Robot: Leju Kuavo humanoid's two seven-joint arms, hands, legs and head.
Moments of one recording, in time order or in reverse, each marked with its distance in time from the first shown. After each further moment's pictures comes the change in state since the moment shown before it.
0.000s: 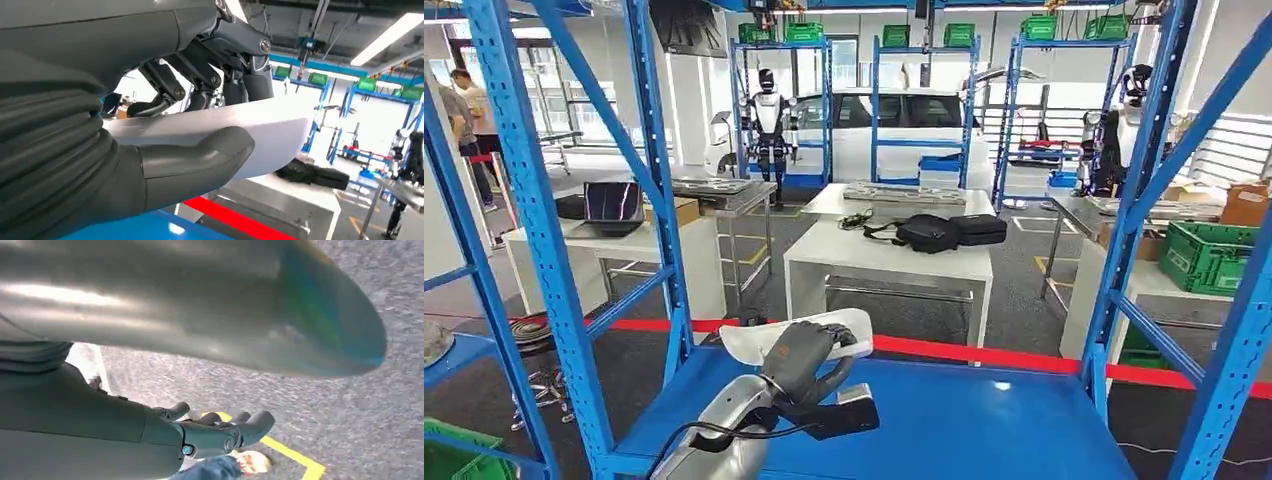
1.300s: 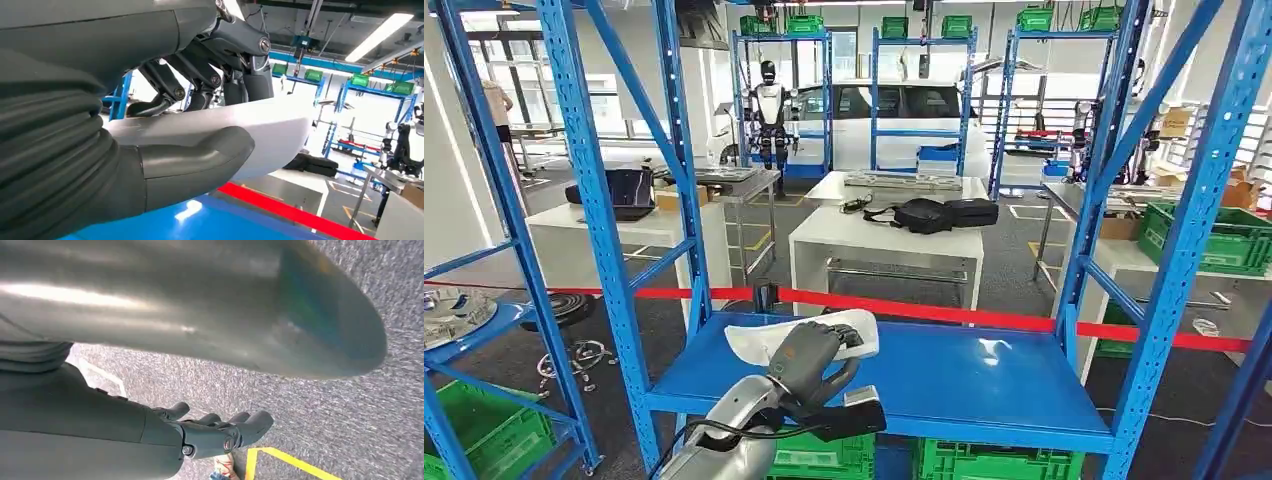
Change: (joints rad) left arm -0.014 0.003 -0.039 0.034 0.034 0.028 0.004; right arm -0.009 0.027 -0.058 0.000 -0.042 -0.017 0.011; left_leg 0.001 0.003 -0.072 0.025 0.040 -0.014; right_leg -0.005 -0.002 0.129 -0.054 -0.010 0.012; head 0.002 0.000
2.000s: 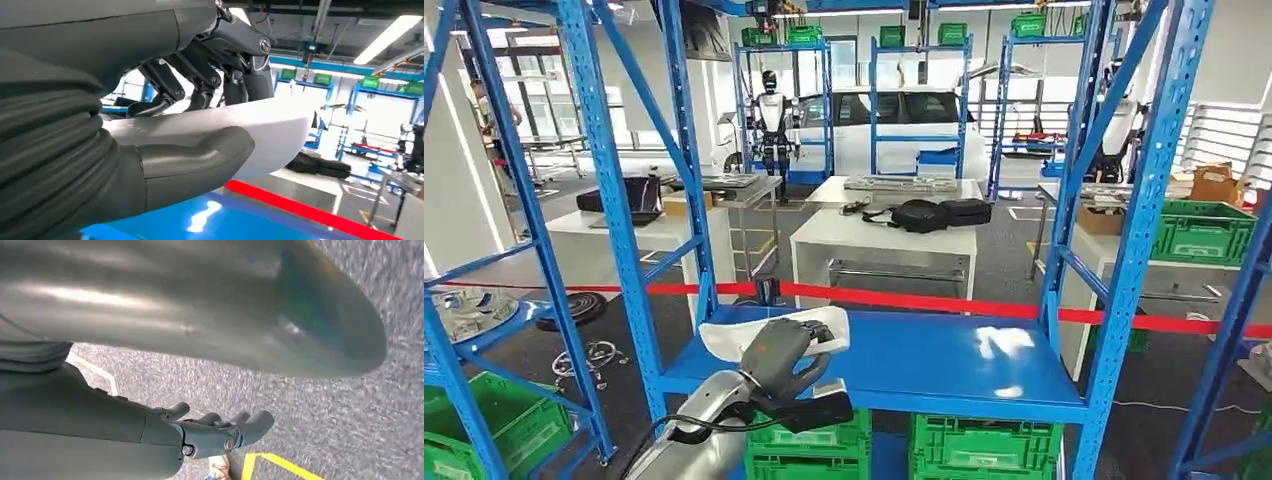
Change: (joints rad) left arm -0.005 0.076 0.000 -0.005 0.024 -0.016 -0.027; right arm -0.009 0.011 0.000 0.000 0.035 0.005 -0.019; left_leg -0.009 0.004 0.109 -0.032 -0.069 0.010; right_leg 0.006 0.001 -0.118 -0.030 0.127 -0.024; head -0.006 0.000
